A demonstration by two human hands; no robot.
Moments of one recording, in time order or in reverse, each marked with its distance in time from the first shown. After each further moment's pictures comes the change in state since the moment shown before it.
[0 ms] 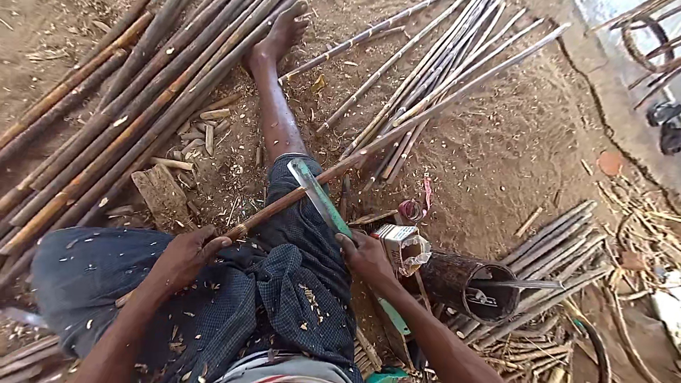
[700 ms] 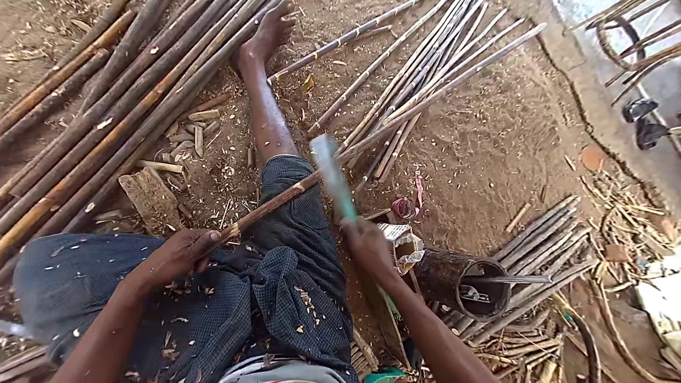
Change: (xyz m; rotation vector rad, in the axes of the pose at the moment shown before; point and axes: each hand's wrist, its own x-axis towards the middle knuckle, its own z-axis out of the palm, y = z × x) left_hand 0.013 0.007 -0.011 -0.407 -0.272 0.015; right_hand 0.010 0.008 -0.008 0.058 -0.001 0.017
